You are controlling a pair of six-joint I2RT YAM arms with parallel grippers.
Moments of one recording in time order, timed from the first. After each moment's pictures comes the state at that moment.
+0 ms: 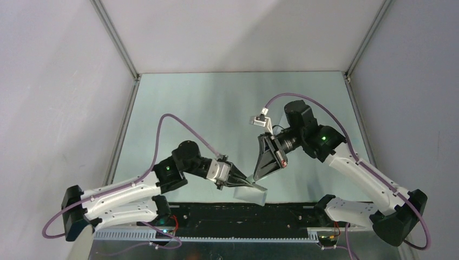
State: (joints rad) left arm -1.08 0.94 0.70 0.23 0.81 0.18; right arm 0.70 1.11 1.12 -0.53 -1.35 0.43
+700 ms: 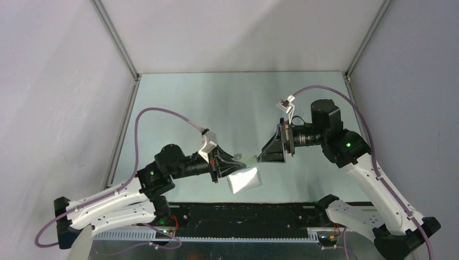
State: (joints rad) left arm -1.08 0.73 0.67 0.14 0.31 -0.27; right arm 0.53 0.95 1.14 -0.61 -0.93 0.44
